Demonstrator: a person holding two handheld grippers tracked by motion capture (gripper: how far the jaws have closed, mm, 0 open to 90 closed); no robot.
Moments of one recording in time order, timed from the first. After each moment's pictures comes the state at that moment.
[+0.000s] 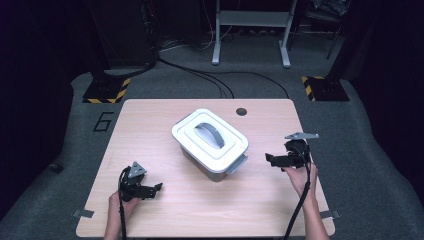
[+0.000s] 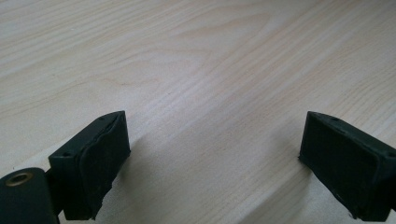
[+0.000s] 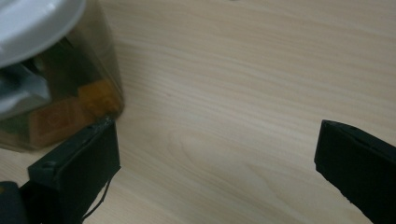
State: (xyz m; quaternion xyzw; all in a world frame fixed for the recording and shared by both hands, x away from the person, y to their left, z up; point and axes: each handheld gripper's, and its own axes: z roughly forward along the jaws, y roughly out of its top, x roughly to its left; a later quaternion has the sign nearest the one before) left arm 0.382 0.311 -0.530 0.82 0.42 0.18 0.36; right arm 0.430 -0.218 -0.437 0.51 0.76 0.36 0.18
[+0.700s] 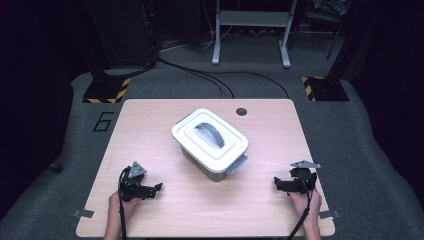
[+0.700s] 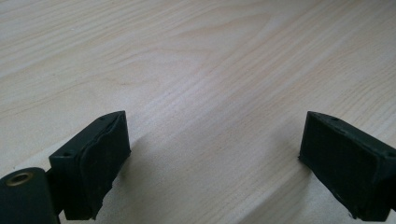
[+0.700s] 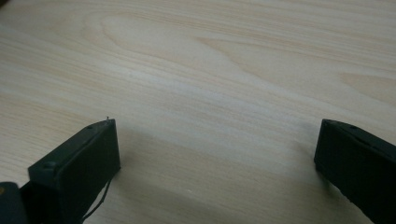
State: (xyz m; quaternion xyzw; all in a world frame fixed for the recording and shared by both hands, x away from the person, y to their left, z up) left arm 0.382 0.311 -0.530 0.82 0.42 0.18 0.35; right arm 0.391 -0.246 -0.526 0.56 0.74 0.31 0.22
